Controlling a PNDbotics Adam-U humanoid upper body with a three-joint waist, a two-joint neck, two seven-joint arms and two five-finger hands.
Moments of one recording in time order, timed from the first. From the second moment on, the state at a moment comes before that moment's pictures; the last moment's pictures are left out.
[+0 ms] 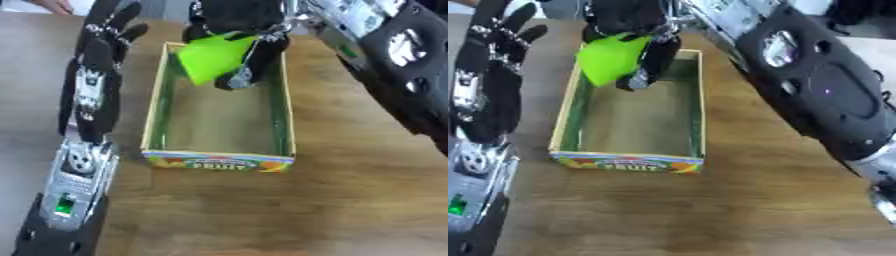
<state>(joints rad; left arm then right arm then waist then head) -0.19 0.20 -0.03 -1.96 -0.10 -0.37 0.10 -1.32 -0.25 0.63 -1.29 1.26 -0.60 0.51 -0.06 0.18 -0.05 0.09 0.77</state>
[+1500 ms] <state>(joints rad) -0.18 0.19 -0.03 -1.96 -0.10 -0.37 0.11 -0.91 -0.35 0.51 -1.50 0.49 -0.52 0.46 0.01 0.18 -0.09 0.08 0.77</state>
